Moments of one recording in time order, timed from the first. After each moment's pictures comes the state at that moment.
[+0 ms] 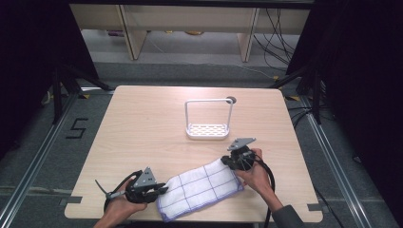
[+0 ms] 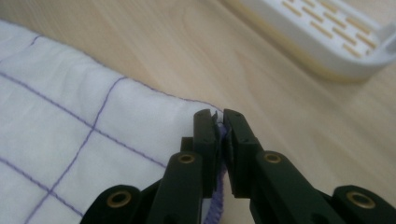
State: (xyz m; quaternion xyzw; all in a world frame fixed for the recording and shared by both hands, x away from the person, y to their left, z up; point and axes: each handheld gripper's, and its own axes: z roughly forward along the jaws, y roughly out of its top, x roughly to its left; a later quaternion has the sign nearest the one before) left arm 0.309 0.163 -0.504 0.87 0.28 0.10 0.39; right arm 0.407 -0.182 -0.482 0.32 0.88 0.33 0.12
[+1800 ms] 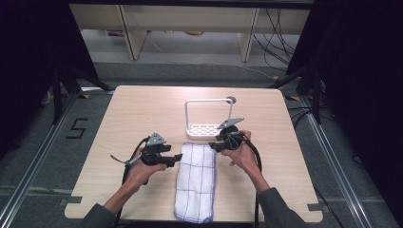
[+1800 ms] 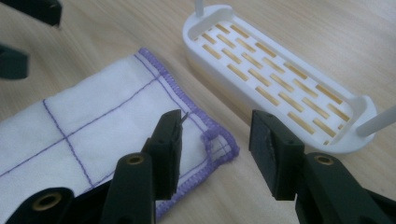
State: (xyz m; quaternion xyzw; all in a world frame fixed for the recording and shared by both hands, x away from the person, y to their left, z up) left arm 0.420 0.135 -0.491 0.79 0.40 0.12 0.44; right arm 0.462 -0.150 -0.465 0.36 0.86 0.34 0.11
